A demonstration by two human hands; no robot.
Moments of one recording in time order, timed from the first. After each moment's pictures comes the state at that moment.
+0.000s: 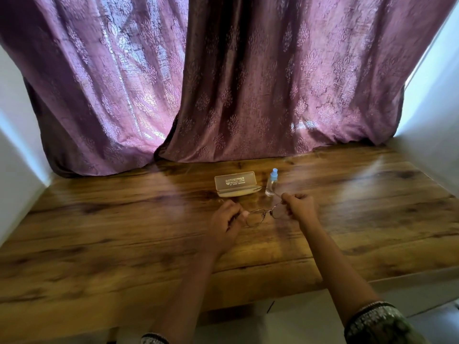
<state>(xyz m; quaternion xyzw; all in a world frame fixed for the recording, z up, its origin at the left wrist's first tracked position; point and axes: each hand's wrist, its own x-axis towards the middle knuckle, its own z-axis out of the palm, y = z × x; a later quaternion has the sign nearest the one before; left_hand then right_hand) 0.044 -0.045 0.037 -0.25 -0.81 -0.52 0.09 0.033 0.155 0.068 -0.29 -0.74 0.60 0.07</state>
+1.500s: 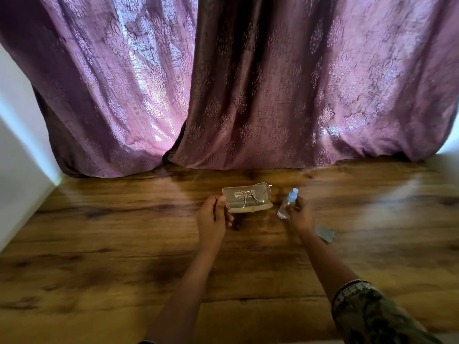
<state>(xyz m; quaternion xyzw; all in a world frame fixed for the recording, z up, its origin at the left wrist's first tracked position) -0.018 -0.041 0.044 -0.01 -0.74 -0.65 0.17 -0.063 0.177 0.000 -0.20 -0.82 0.52 0.08</state>
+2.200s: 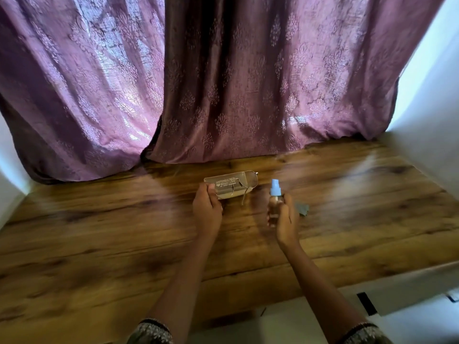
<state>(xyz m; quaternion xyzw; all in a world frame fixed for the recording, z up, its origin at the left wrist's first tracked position) 0.001 -0.023 0.054 -0.02 -0.80 -0.57 0.17 0.049 0.134 0.035 -0.09 -0.69 0.69 0.21</state>
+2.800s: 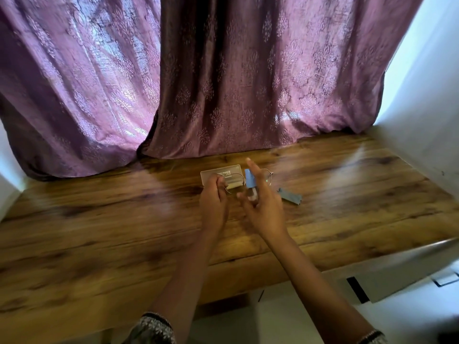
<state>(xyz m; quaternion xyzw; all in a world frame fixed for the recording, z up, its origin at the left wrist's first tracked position) 0.030 -0.011 0.070 -0.08 -0.80 -0.56 0.19 0.082 0.093 0.089 0.05 -0.87 0.41 0.28</state>
